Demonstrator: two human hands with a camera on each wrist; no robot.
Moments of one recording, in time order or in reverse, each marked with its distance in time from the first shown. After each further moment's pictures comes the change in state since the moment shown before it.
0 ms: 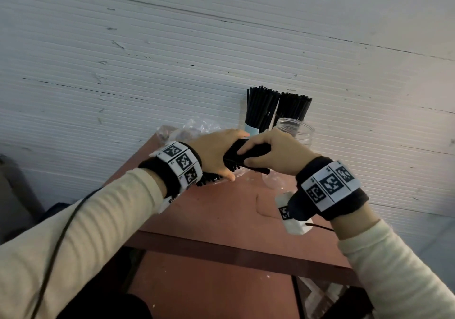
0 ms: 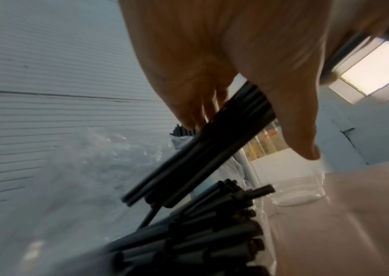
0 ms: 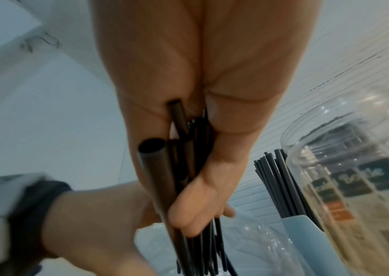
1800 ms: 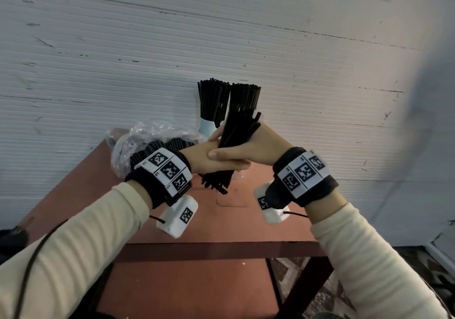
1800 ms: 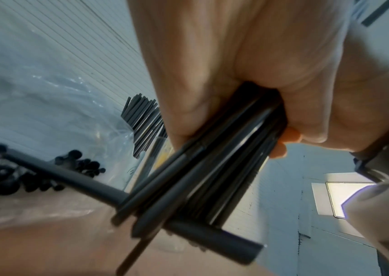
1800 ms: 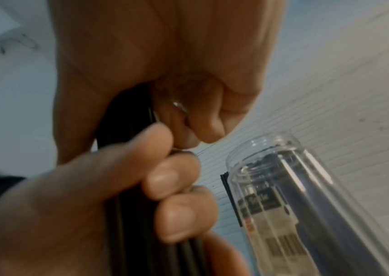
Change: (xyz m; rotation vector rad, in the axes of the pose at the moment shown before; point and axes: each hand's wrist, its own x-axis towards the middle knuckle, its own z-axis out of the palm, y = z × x) left_hand 0.021 0.085 0.019 -0.577 -0.174 0.005; right_hand -0.039 0.016 -0.024 0.145 0.121 -0.067
